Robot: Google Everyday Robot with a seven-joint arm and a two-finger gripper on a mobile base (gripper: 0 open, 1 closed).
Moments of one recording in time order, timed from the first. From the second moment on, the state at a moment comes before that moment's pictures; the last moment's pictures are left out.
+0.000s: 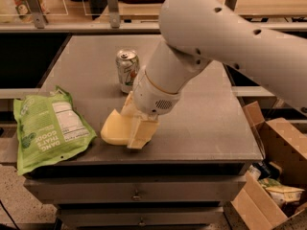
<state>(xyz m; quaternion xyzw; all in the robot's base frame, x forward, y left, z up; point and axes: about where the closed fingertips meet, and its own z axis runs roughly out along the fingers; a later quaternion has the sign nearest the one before) 0.443 0.043 0.851 -0.77 0.58 0.17 0.19</state>
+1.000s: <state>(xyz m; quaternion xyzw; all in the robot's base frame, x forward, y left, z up) 0.455 0.074 0.821 -0.77 0.60 0.17 0.11</state>
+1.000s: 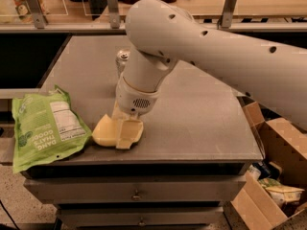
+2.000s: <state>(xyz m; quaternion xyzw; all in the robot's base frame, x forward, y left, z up) 0.465 0.055 0.828 -0.75 0.63 0.17 0.09</state>
